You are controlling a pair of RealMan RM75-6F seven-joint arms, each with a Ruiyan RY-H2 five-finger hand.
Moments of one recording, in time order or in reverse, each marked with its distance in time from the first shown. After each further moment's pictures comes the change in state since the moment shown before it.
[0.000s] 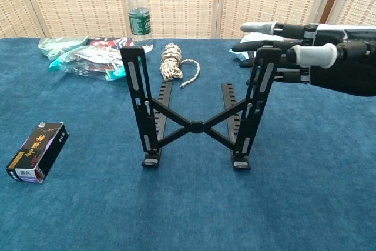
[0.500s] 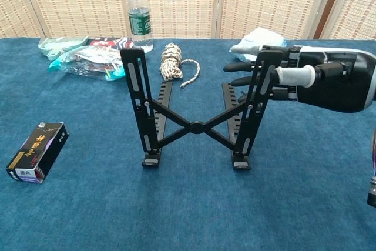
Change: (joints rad) left arm 0.004 0.003 0.002 -0.002 0.001 0.000 0.001; right arm 0.015 -0.065 -0.017 0.053 0.016 -0.049 0.045
